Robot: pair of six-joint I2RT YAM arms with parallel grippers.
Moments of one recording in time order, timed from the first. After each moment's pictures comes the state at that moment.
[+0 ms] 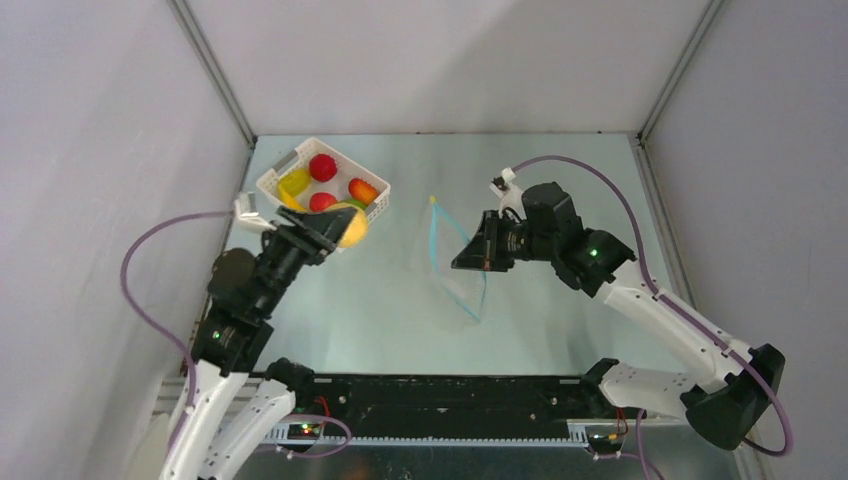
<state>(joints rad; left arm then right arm) -0.31 0.50 0.77 -0.22 0.07 -1.00 0.70 1.13 1.12 -0.52 -0.40 0.77</state>
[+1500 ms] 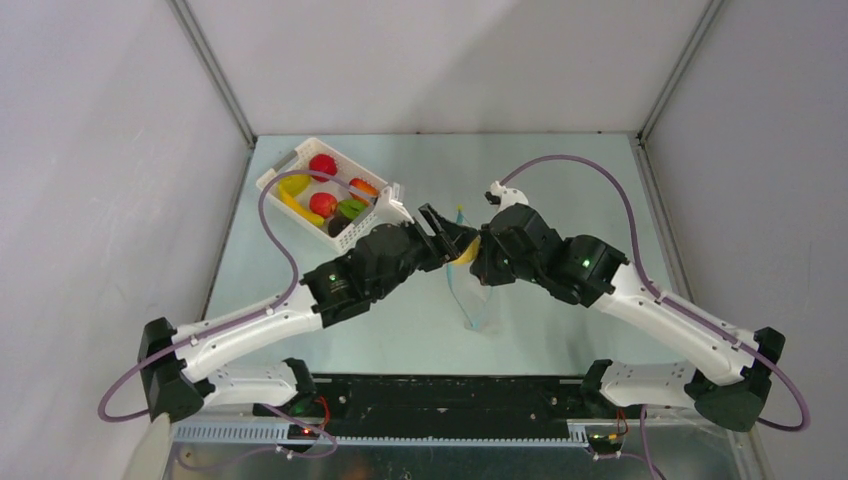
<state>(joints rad) -1.04 1.14 0.98 -0.08 -0.35 -1.06 0.97 1.17 1.28 -0.83 0.20 0.68</state>
